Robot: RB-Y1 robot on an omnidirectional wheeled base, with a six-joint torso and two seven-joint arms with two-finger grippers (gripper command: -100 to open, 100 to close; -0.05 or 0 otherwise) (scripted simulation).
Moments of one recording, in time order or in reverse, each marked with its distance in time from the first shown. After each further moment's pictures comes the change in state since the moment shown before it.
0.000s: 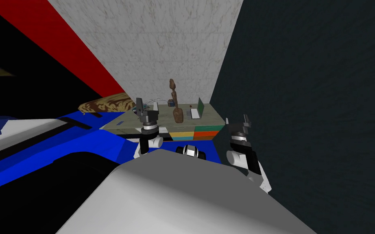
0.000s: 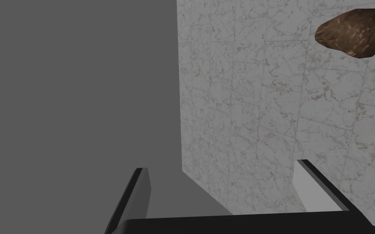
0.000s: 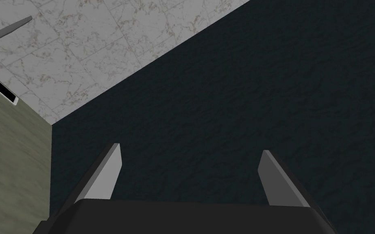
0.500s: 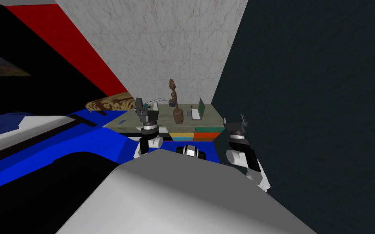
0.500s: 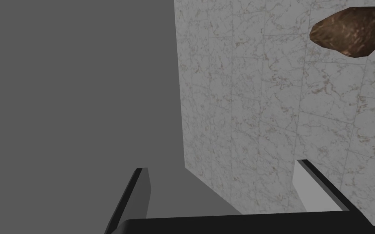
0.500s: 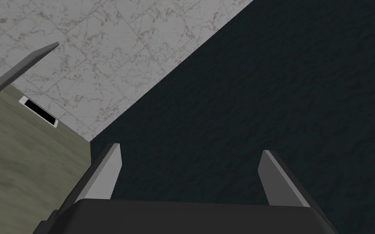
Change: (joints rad) left arm 0.000 0.000 0.000 0.000 0.000 0.000 0.000; right arm -0.020 -0.014 0.009 0.004 -0.027 0.064 -0.134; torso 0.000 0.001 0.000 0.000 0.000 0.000
